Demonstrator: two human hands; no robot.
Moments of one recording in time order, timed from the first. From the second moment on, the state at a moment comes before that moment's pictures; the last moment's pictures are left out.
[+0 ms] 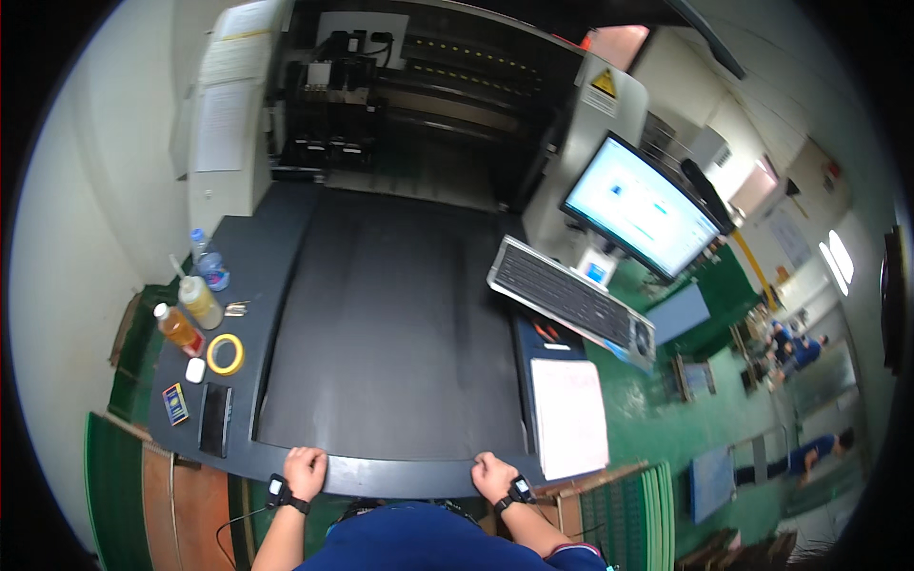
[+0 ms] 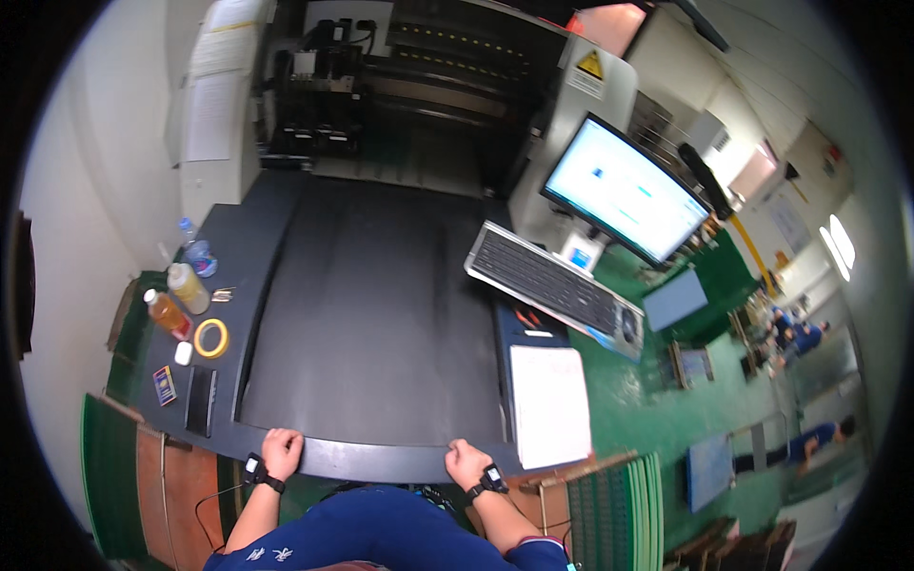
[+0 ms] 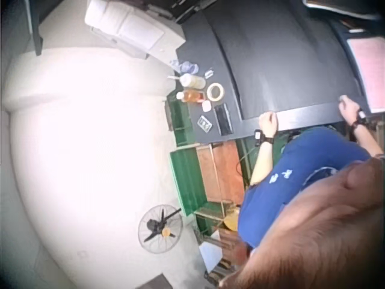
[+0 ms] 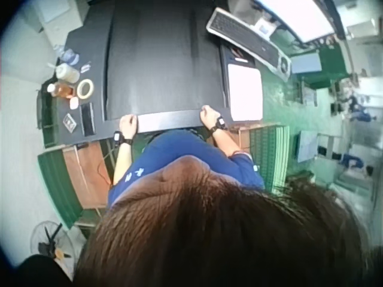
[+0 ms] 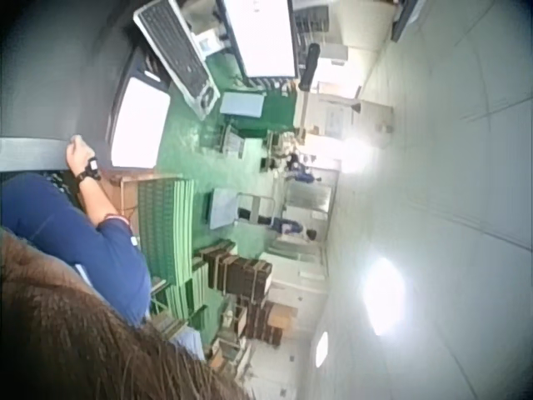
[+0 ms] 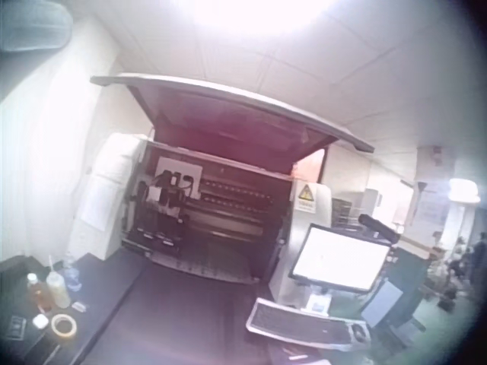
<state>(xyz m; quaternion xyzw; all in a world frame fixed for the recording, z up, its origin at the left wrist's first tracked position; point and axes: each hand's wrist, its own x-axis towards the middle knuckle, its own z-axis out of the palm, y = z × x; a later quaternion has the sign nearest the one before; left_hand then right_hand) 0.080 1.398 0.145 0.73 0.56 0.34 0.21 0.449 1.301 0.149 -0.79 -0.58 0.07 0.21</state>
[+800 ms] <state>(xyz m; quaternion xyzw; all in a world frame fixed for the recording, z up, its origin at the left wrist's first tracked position) 0.094 1.430 0.159 0.65 0.67 0.30 0.19 0.452 1.403 0.174 -0.74 -0.54 0.13 0.37</state>
